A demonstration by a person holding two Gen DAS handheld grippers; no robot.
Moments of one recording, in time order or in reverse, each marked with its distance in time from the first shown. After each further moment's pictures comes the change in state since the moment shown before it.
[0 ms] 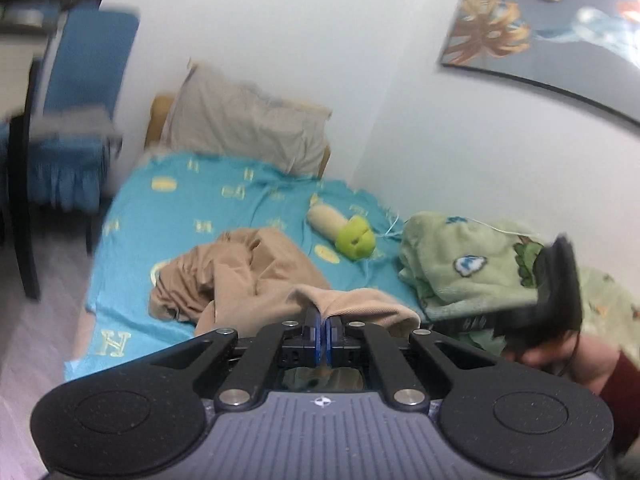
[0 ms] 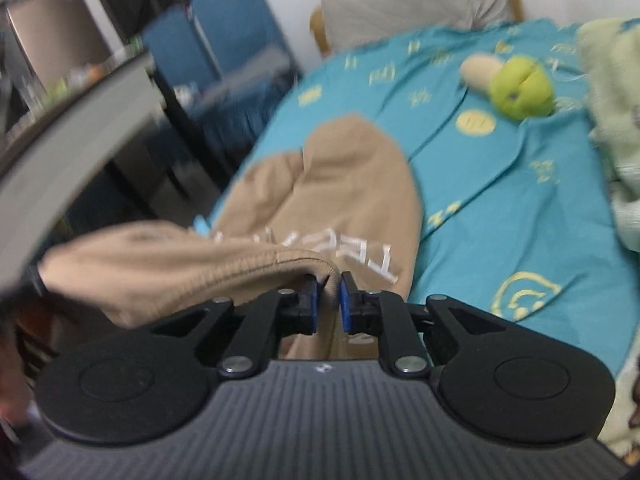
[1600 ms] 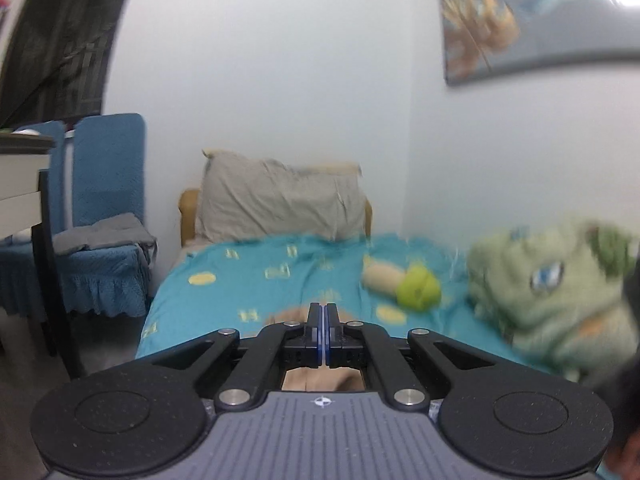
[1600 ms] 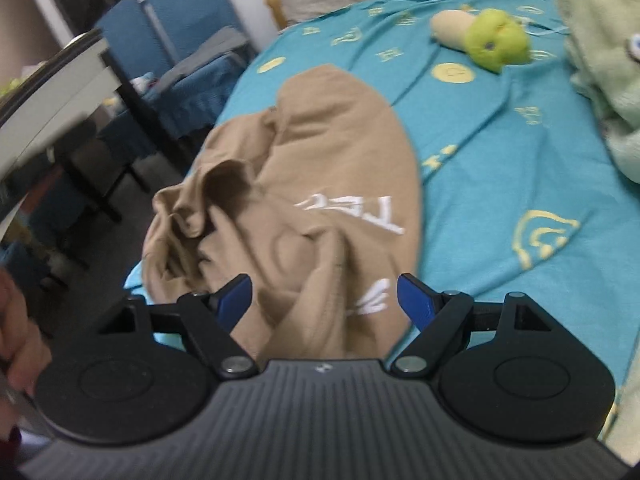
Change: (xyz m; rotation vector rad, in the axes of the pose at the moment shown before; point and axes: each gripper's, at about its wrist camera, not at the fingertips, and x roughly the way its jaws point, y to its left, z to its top) left arm 0.031 -0.049 -0.021 0.331 -0.217 0.236; right arm 0.022 0.013 -0.027 0.122 0.007 -0.116
